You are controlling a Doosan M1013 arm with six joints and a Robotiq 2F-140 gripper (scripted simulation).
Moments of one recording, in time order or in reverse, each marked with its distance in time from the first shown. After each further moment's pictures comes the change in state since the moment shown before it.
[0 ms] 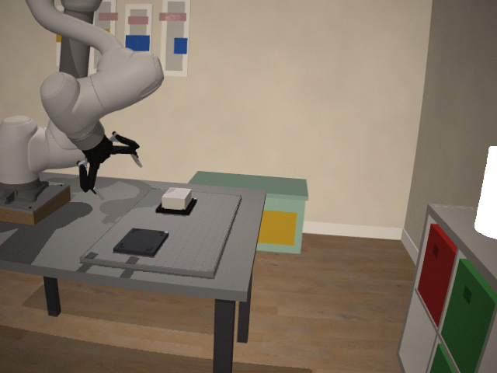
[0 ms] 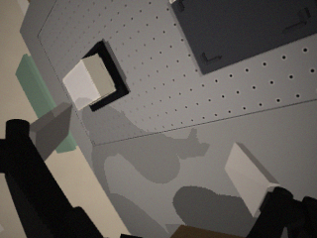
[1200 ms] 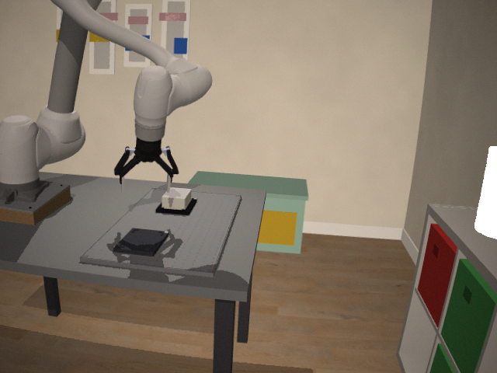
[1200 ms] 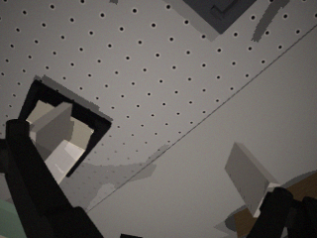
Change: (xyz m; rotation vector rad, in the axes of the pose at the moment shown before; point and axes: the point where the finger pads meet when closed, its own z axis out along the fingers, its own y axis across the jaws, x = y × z) arm -0.015 -0.054 0.137 -0.478 0.150 0.489
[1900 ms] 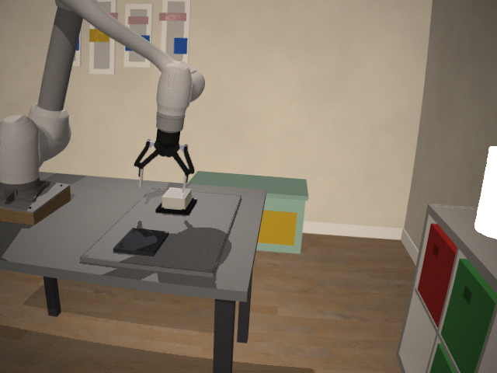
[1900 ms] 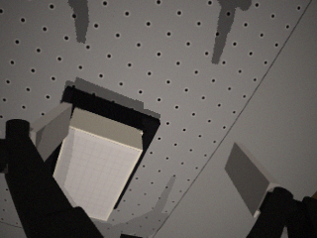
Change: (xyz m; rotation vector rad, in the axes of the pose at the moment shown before) arm -0.055 -0.065 0.038 -0.031 0.241 0.235
